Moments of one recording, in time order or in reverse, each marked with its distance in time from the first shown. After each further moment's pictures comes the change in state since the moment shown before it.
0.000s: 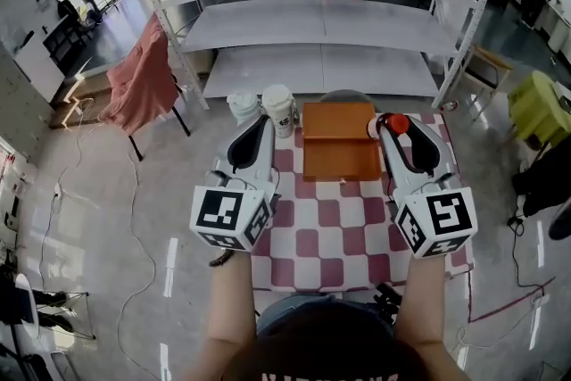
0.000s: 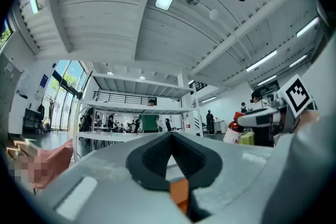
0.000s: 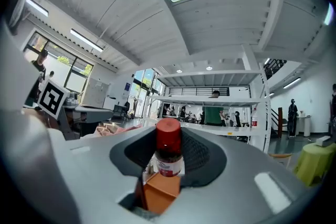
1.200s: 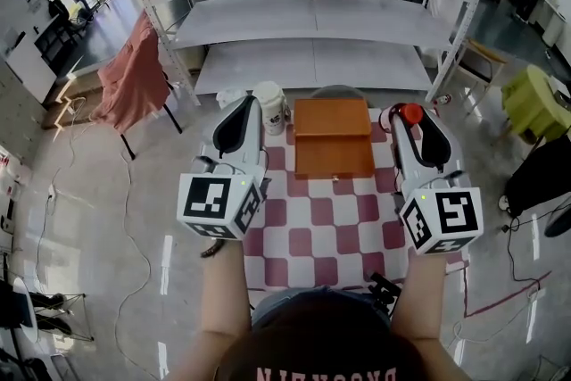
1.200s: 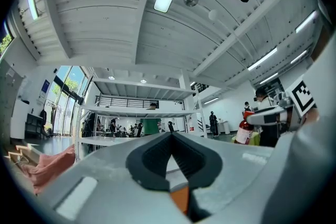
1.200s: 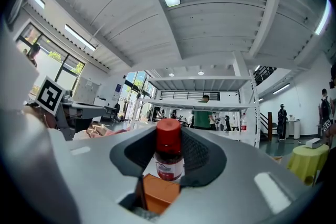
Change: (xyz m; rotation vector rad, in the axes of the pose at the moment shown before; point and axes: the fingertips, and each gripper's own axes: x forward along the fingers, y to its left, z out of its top) left arm 0.021 0.011 0.020 0.028 -0.030 0.030; right arm -0.006 -0.034 0.012 -0.005 -0.044 -0.109
